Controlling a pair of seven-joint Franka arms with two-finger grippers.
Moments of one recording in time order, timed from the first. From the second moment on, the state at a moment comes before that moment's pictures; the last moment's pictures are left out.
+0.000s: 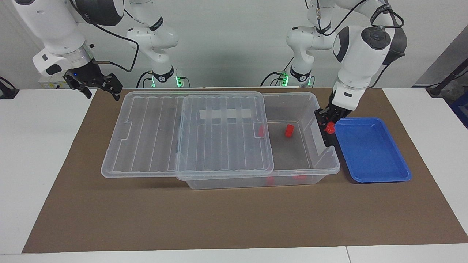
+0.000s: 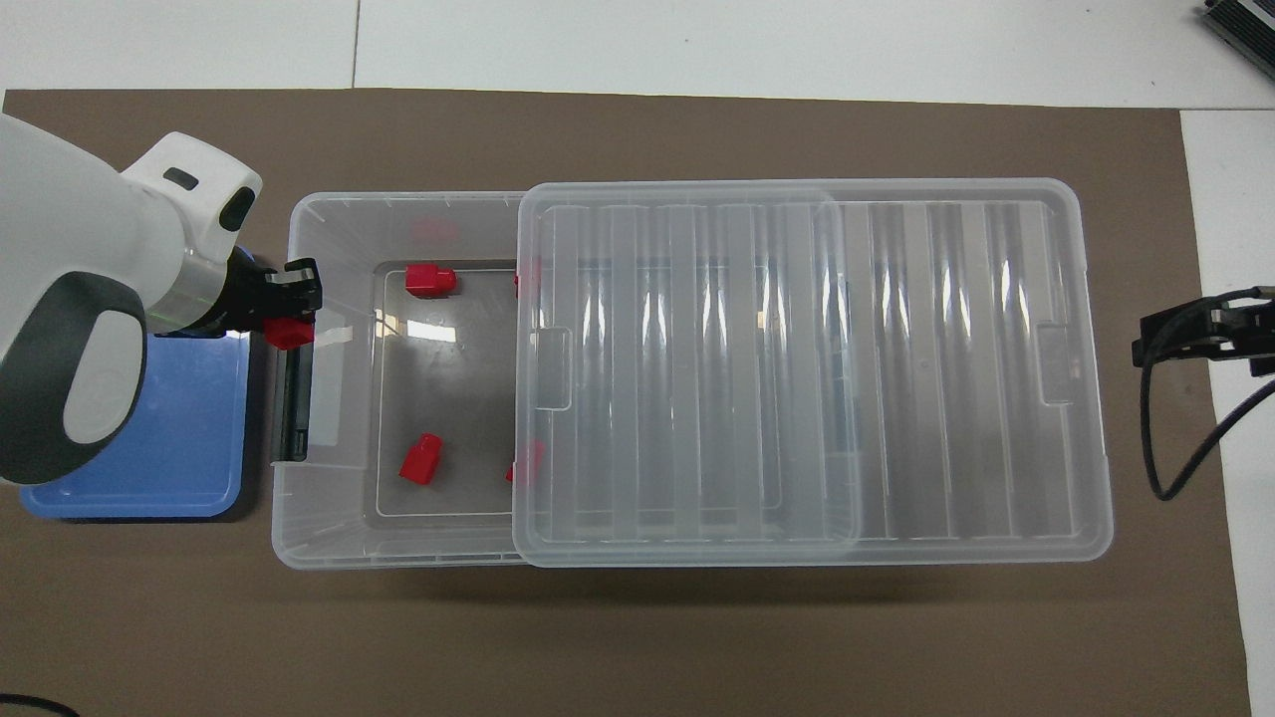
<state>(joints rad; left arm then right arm) -0.23 0.04 -0.02 -1.77 0.01 1.85 -0.48 0.05 -0.02 -0.12 -1.61 -0.04 1.51 0.05</state>
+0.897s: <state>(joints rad) -0.36 0.03 -0.02 -2.09 0.00 2.29 -0.59 0.05 -0.02 -0.12 -1.61 -0.04 1.51 0.05</state>
